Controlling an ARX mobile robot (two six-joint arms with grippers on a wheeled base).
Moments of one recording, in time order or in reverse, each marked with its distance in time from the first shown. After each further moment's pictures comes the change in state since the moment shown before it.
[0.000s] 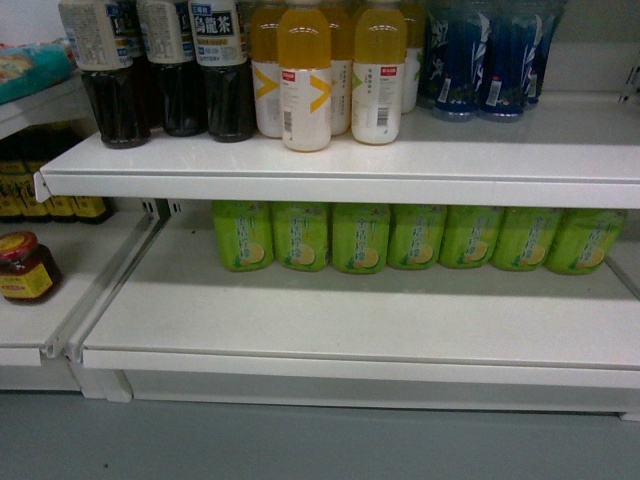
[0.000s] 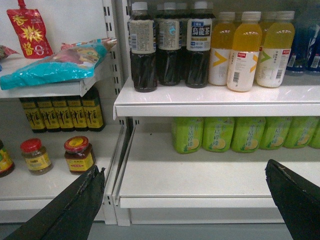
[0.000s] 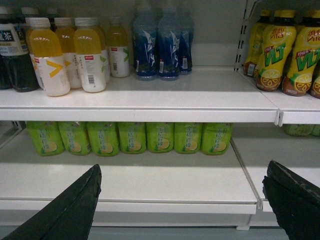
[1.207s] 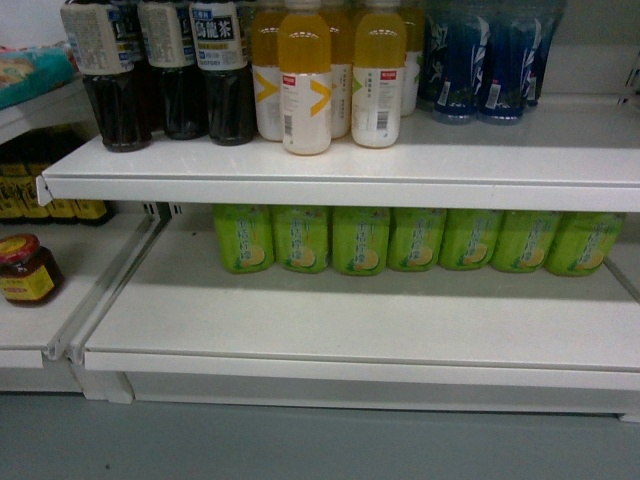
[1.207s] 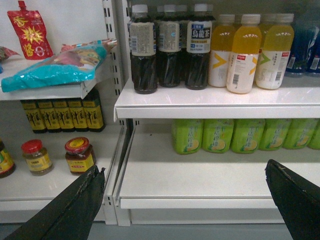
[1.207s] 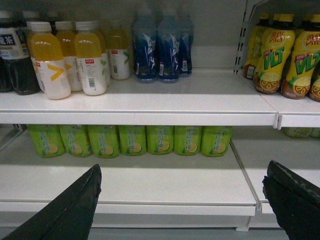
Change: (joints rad) left arm 0.000 0.000 0.000 -0.004 0.000 0.000; right arm 0.000 0.000 0.000 -0.003 0.000 0.000
